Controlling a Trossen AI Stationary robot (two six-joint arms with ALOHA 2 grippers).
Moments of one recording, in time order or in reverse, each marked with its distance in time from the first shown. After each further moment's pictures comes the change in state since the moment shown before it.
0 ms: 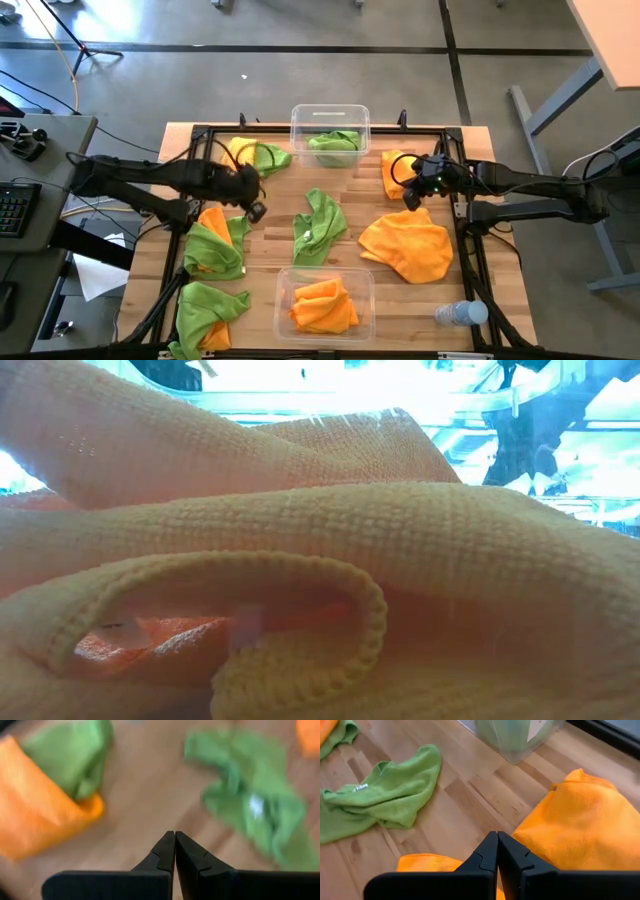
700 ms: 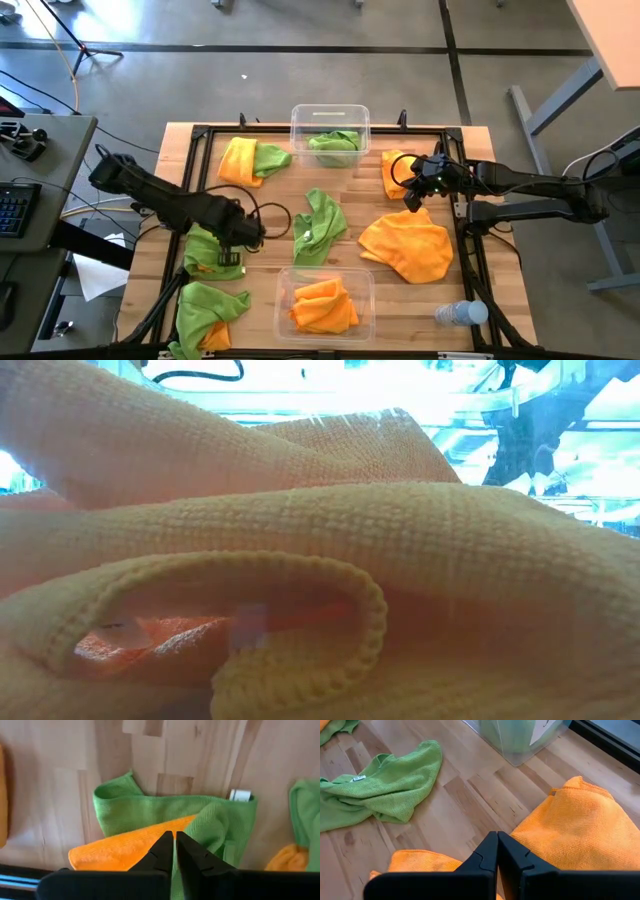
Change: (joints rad) left arm -0.300 0.216 0.008 -0.222 0.250 0.300; right arm 0.000 0.000 0.000 0.000 0.000 -0.068
